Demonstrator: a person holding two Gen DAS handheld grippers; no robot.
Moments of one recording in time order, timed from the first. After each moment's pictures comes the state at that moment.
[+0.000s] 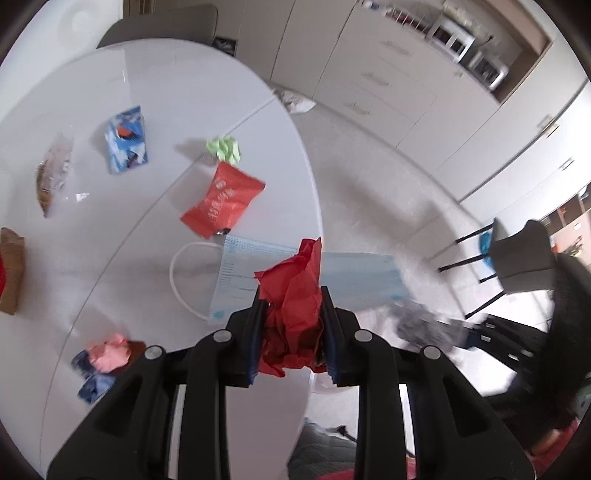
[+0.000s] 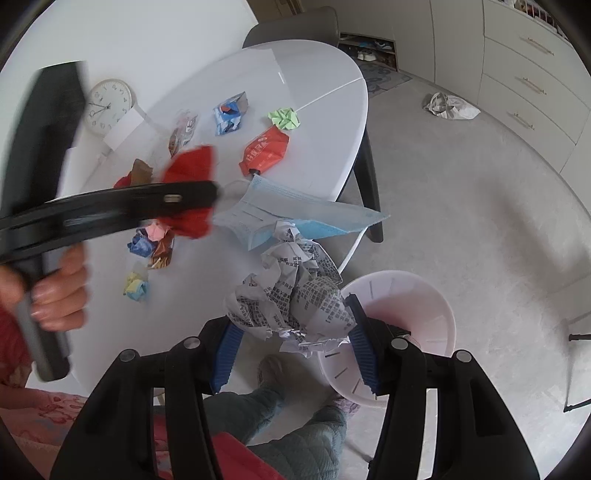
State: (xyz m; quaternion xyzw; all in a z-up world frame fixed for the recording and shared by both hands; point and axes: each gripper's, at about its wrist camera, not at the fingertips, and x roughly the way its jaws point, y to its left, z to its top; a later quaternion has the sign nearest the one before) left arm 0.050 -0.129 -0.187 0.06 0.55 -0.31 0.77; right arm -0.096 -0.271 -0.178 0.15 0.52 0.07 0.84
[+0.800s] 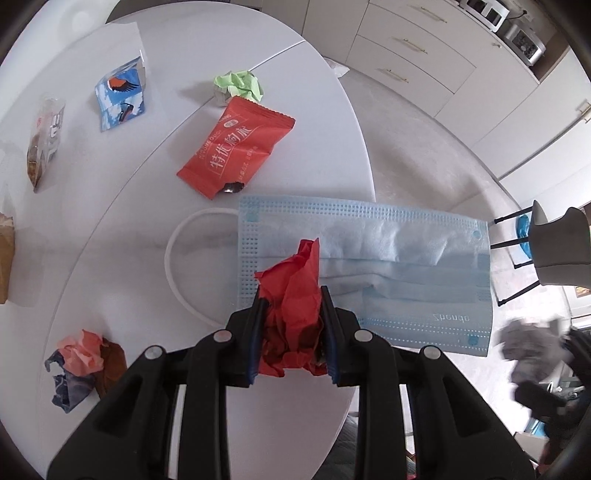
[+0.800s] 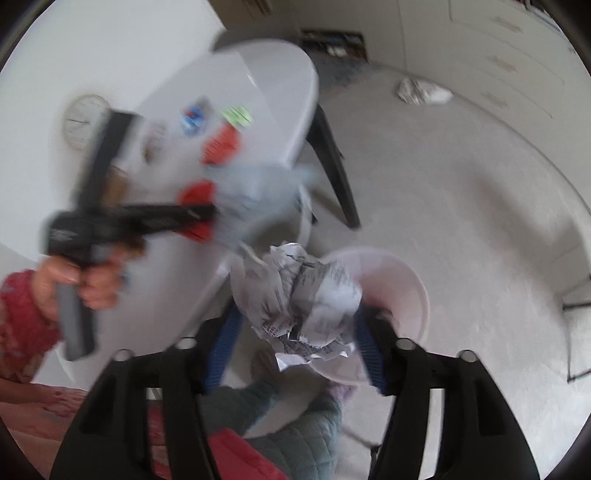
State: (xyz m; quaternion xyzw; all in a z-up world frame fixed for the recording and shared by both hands) left arm 0.052 -0.155 -0.248 0.10 0.59 -0.25 0.76; right arm -0.123 -0.316 -0.196 0.17 0.54 0.02 0.82
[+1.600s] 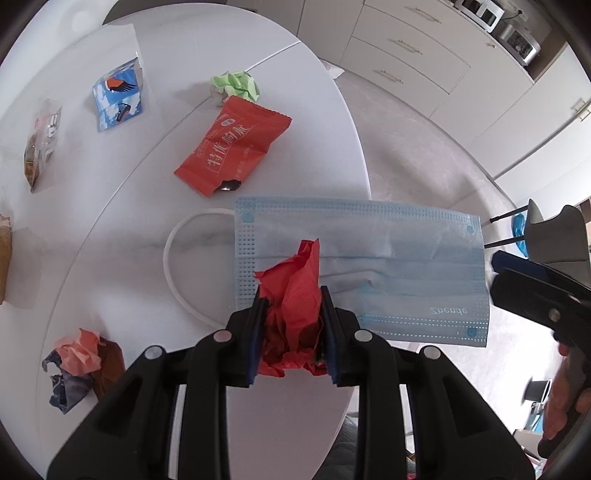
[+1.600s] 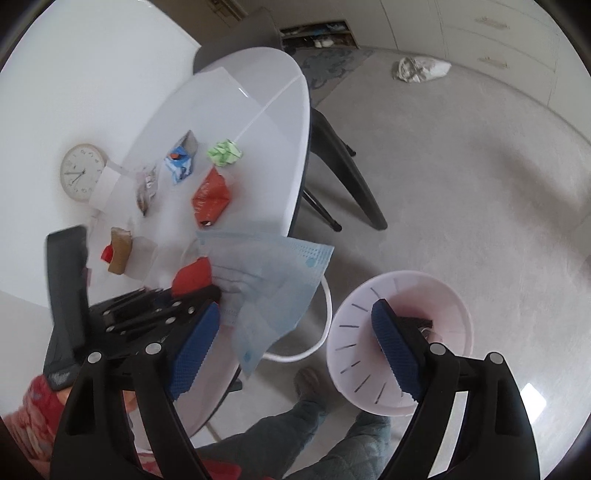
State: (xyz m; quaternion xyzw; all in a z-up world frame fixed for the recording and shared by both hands) left arm 0.050 -0.148 -0.245 0.10 0.59 -0.26 0.76; right arm -0.049 -0.333 -0.211 0.29 0.52 0.03 0.80
